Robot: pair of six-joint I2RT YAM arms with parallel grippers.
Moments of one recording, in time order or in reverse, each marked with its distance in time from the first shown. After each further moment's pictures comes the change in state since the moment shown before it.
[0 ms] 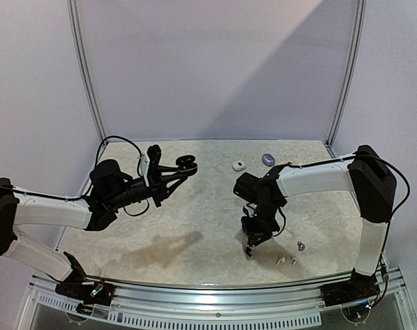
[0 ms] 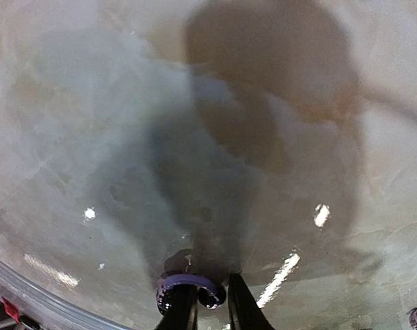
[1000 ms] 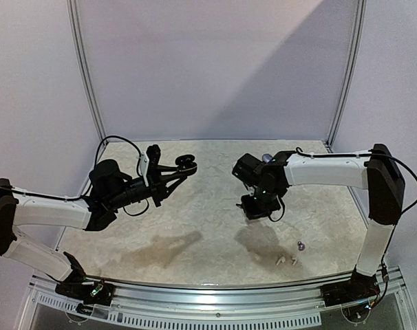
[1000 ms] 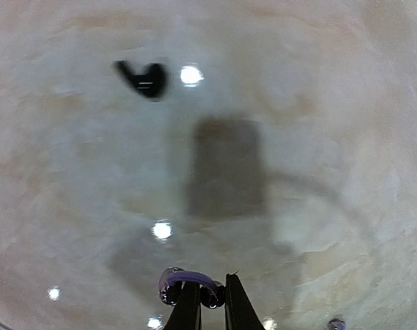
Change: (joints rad) left arm 0.000 -0.007 -0.002 0.000 -0.004 0.004; right arm -0.018 -0.073 0.096 0.021 0.345 -0.071
